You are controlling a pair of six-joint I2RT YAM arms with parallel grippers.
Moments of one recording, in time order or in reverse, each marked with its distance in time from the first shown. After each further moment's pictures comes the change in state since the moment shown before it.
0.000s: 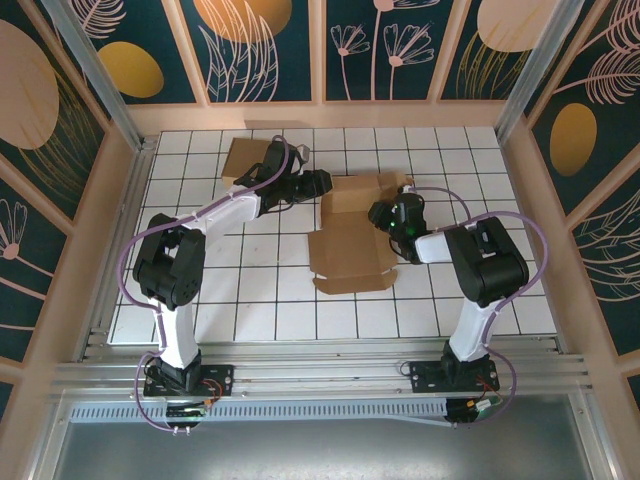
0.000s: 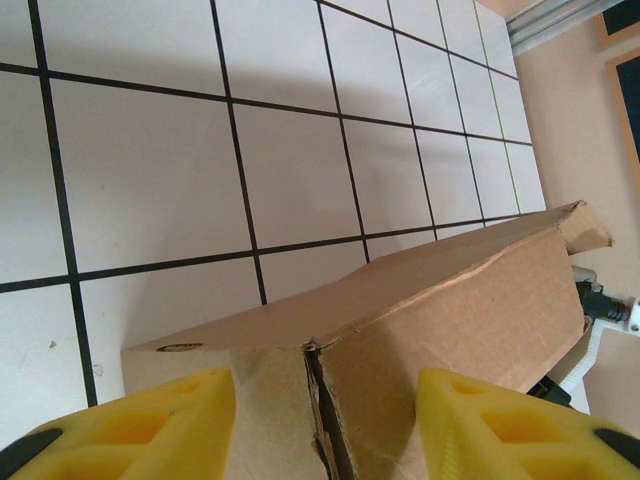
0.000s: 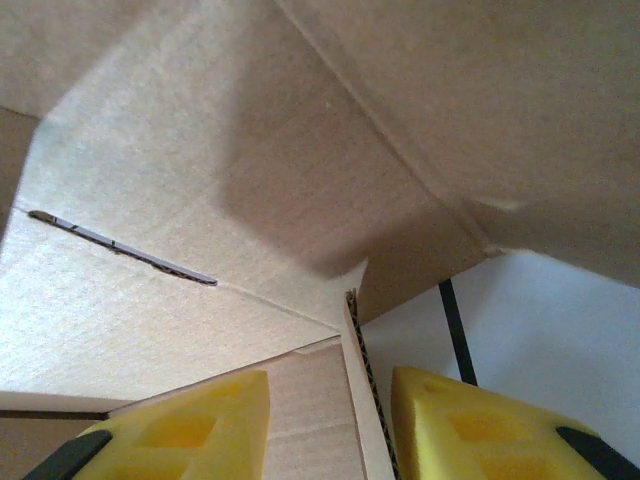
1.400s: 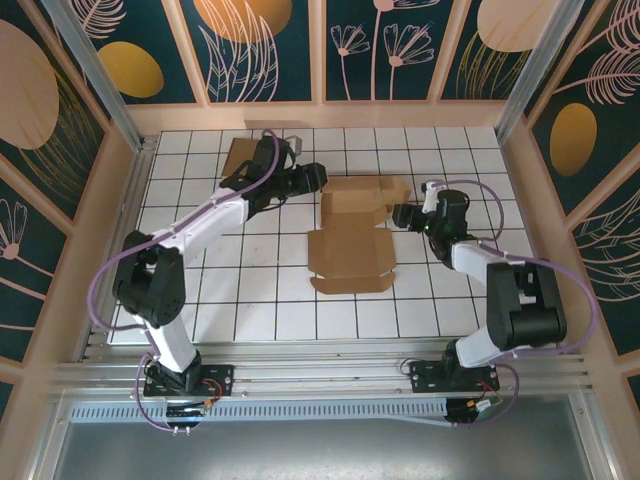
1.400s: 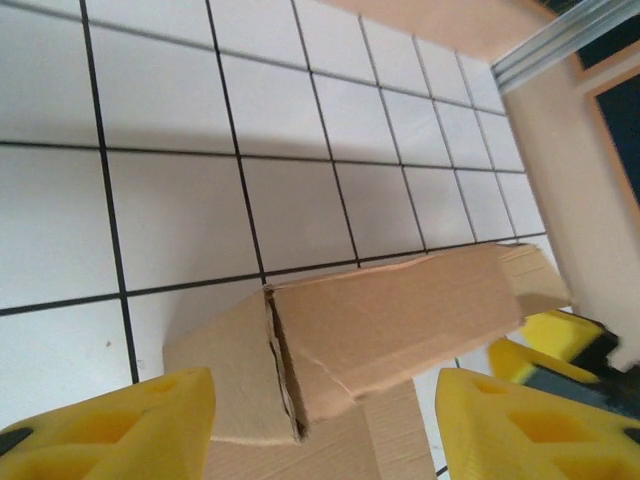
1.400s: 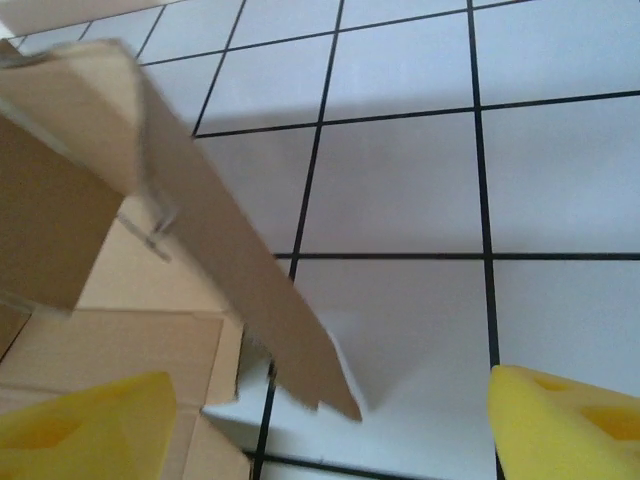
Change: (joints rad) left arm -0.017 -0.192 -0.051 -0.064 -0.130 0.066; right arm -0.216 -0.306 -0.062 -0.252 -0.145 -0.536
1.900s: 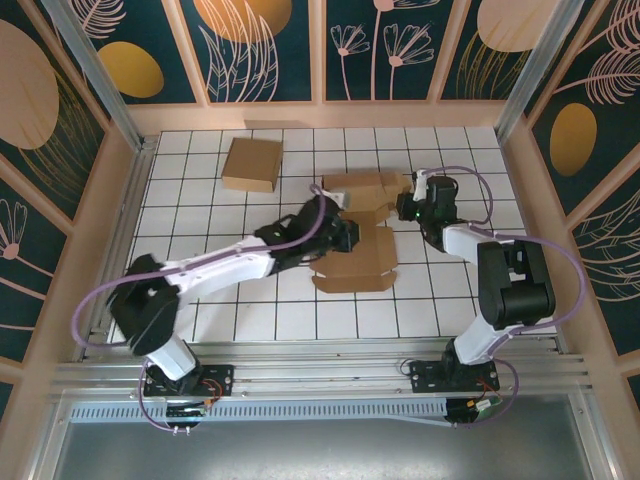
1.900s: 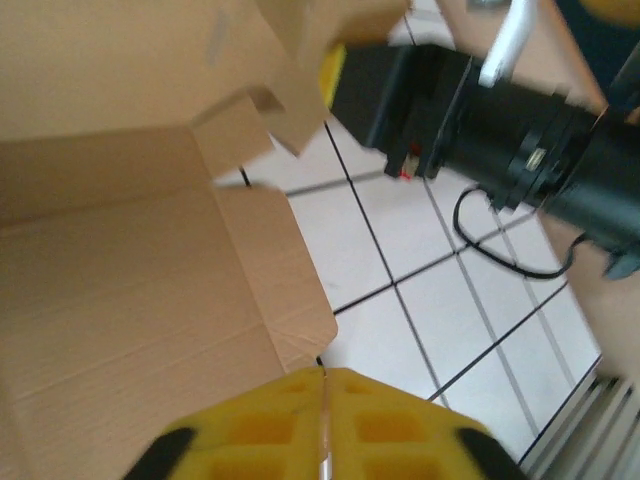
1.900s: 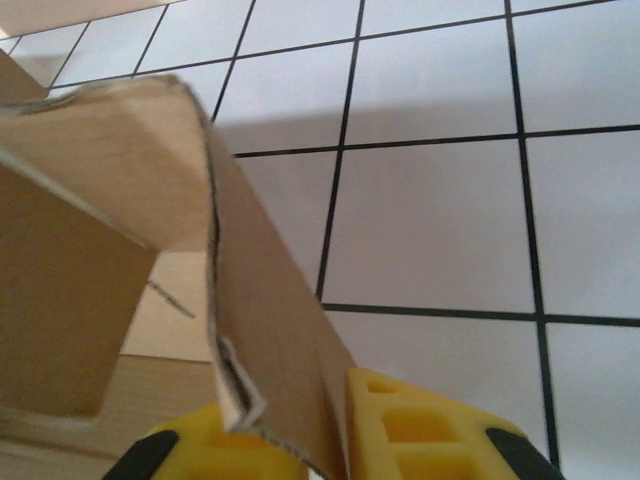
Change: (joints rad) left arm -0.395 -0.050 -0.224 0.153 -0.180 -0.106; right arm 0.050 0.097 0.118 -0.039 0.019 0.027
